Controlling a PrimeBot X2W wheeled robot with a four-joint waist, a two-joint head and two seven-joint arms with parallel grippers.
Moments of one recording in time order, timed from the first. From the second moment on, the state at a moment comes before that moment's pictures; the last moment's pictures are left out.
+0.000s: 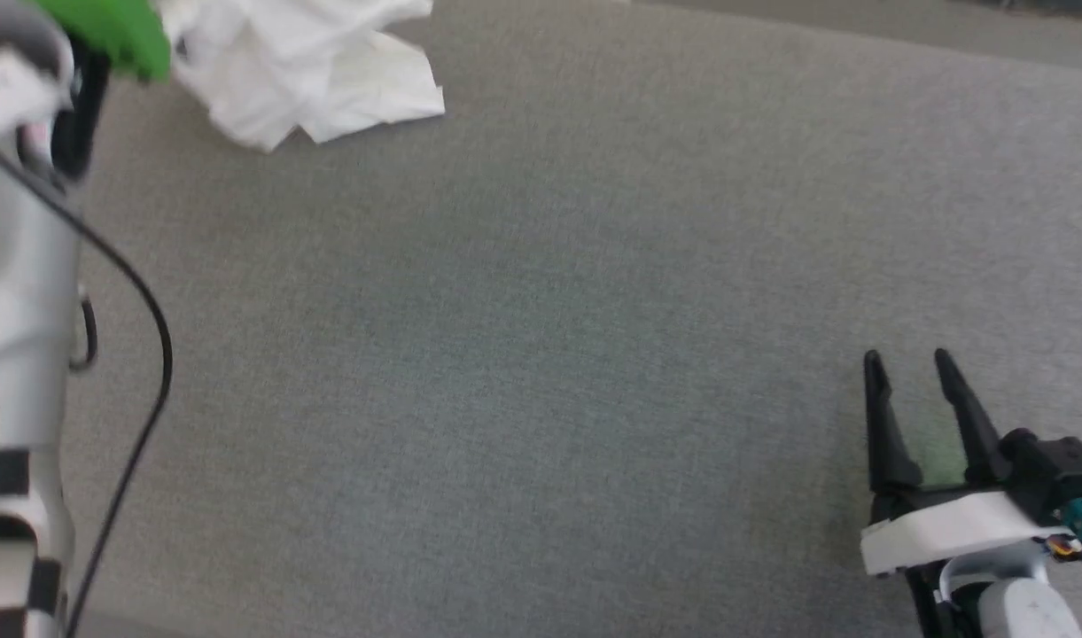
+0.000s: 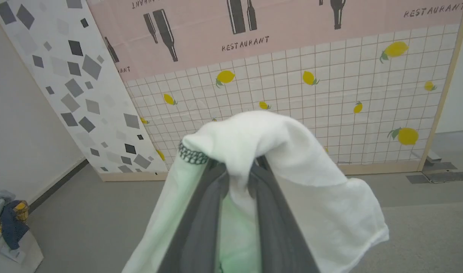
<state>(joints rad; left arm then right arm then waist) -1.07 0.41 -0.22 0.52 -0.36 -0.11 0.05 -0.04 -0.05 -0.06 0.06 0.17 0.13 -0.19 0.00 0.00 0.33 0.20</state>
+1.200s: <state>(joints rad) -0.57 0.11 -0.81 0.65 -0.72 -0.12 0.31 -0.01 -0.05 0.00 0.19 0.26 0.13 -0.26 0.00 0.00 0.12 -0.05</state>
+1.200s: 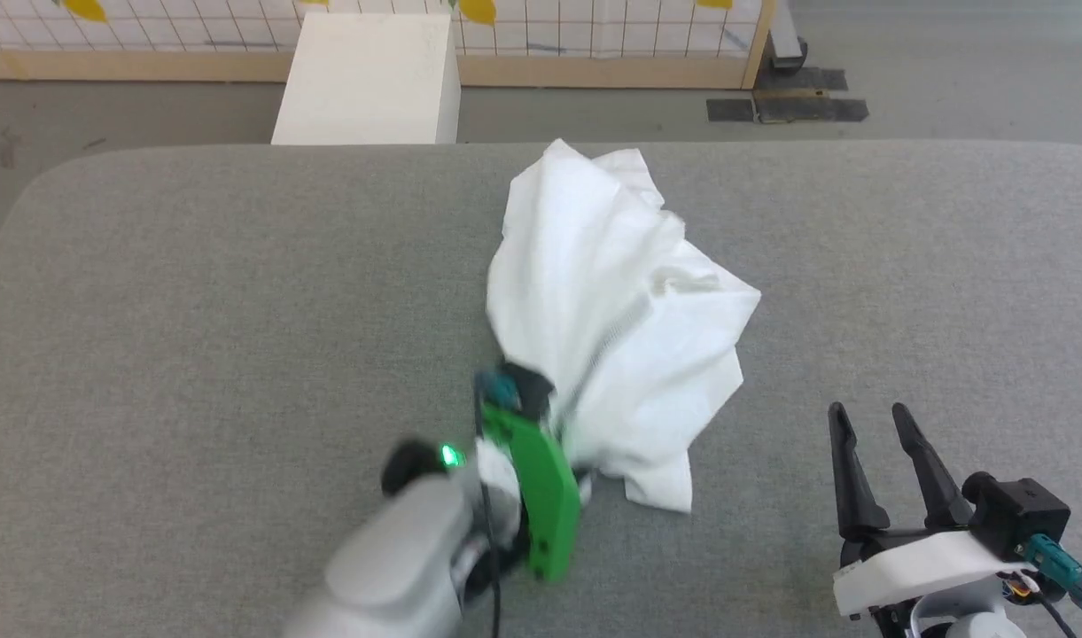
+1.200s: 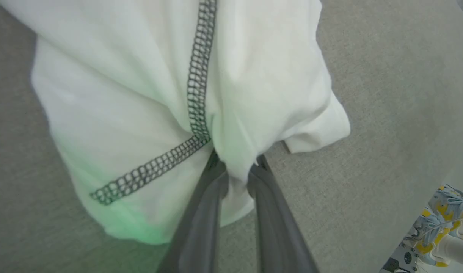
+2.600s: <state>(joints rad) -0.04 0.25 -0.27 0.14 -0.39 0.13 -0.26 0.02 -0.05 -0.10 0.28 0.24 0.13 -0.03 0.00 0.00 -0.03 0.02</state>
